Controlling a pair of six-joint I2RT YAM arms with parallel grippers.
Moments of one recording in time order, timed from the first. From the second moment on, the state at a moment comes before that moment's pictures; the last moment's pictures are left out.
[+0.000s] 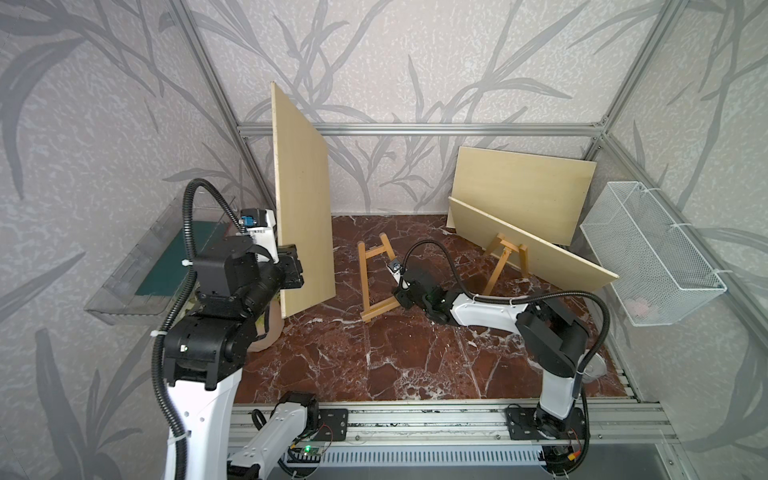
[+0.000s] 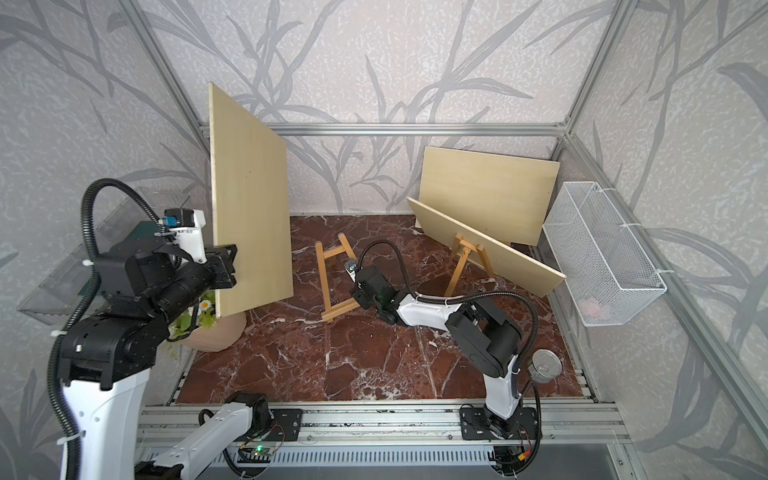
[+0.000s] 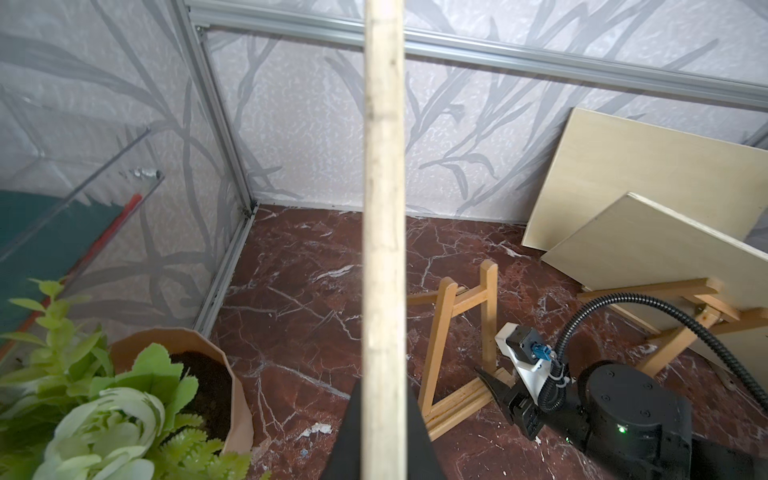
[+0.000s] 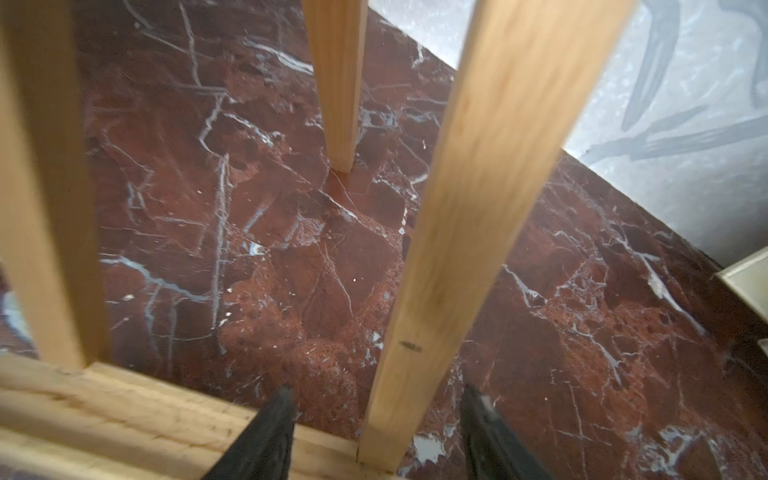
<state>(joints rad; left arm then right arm) -0.10 0.91 1.62 -1.07 -0.03 -0.13 0.87 1.87 1.16 0.14 0.26 -0.06</state>
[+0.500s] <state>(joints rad) -0.10 0.93 1.93 -1.29 0.10 0.17 0.67 1.47 1.21 -0.02 0.19 0.04</state>
